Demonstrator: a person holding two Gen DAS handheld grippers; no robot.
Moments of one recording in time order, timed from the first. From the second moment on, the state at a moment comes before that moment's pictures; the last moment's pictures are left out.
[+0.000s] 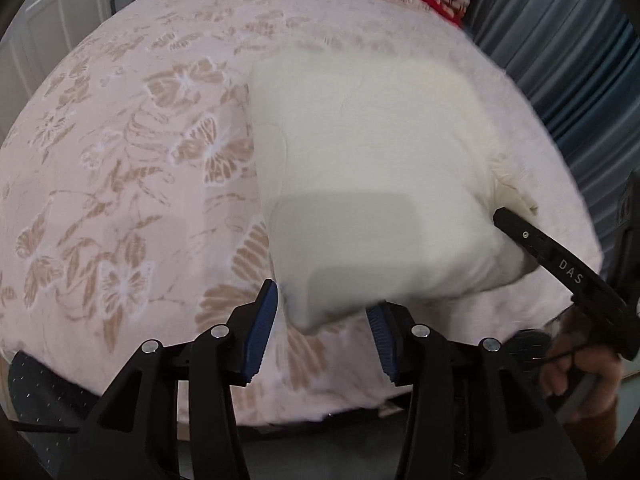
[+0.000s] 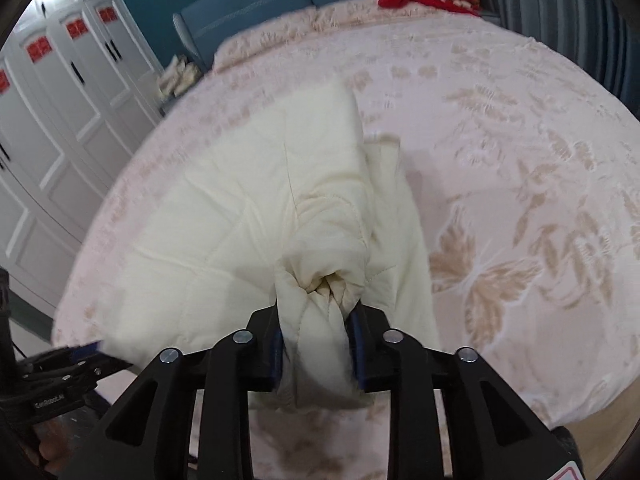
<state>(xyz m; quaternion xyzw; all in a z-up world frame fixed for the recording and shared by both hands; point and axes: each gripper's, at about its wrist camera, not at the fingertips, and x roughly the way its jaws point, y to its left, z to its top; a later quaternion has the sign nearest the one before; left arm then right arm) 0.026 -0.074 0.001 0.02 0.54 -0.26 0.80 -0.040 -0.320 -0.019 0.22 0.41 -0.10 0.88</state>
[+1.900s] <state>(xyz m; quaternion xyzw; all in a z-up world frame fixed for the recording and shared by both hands) 0.110 -0.158 -0.052 0.07 0.50 -0.16 0.84 0.020 -0.343 -0.080 0.20 0.52 -0.16 0.82</state>
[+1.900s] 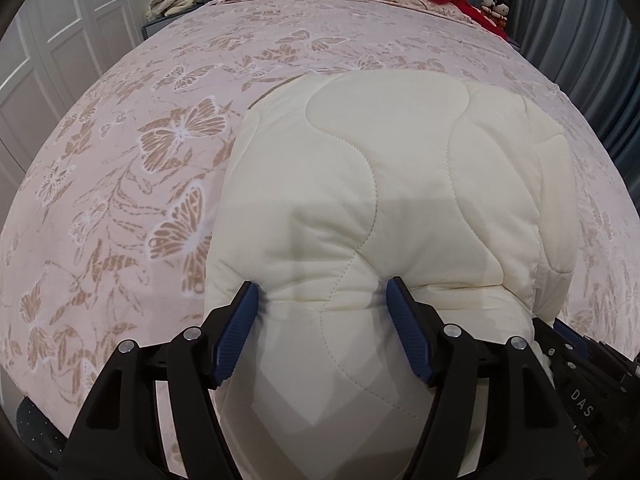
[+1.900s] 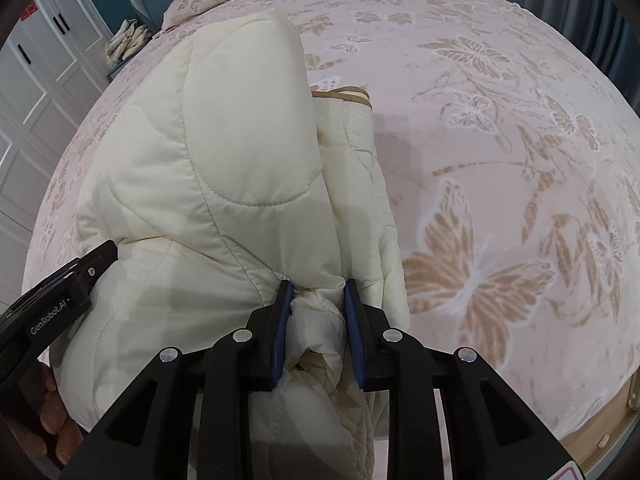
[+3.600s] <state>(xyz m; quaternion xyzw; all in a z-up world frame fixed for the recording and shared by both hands) 0.133 -0.088 0.095 0.04 0.40 -0.26 0.88 0.038 -0.291 0.040 0.21 0.36 -0.14 0.90</state>
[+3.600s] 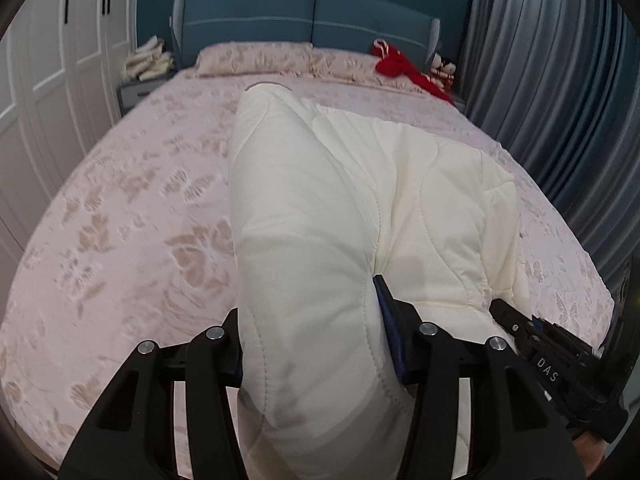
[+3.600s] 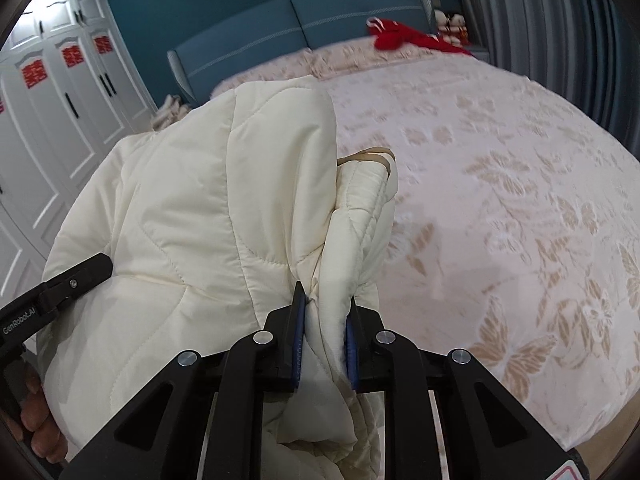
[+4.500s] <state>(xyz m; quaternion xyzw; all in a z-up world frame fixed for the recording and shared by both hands) 0.299 0.005 0.028 -0.03 0.40 -0.24 0.89 0.216 -0.206 0.027 0.12 0.36 -0.08 0.92</state>
